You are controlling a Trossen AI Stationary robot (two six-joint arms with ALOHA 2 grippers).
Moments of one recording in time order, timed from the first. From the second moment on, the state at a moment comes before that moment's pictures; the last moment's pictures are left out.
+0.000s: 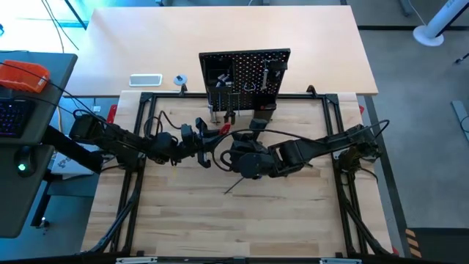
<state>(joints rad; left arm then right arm) -0.10 1.43 0.55 1.32 -0.35 -0.12 0.30 1.83 1.85 -0.72 1.00 -0.16</state>
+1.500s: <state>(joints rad) -0.05 0.98 0.56 0.65 -0.46 0.28 0.52 1.68 1.85 -1.36 1.24 0.40</state>
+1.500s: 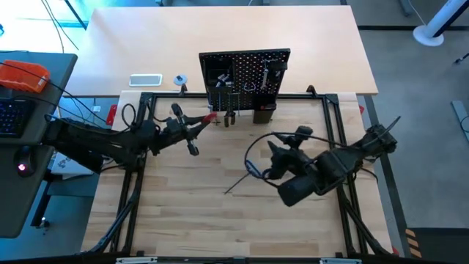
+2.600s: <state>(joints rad) 0.02 1.20 0.81 0.41 -0.41 0.46 0.59 1.66 1.43 -1.57 1.03 1.01</state>
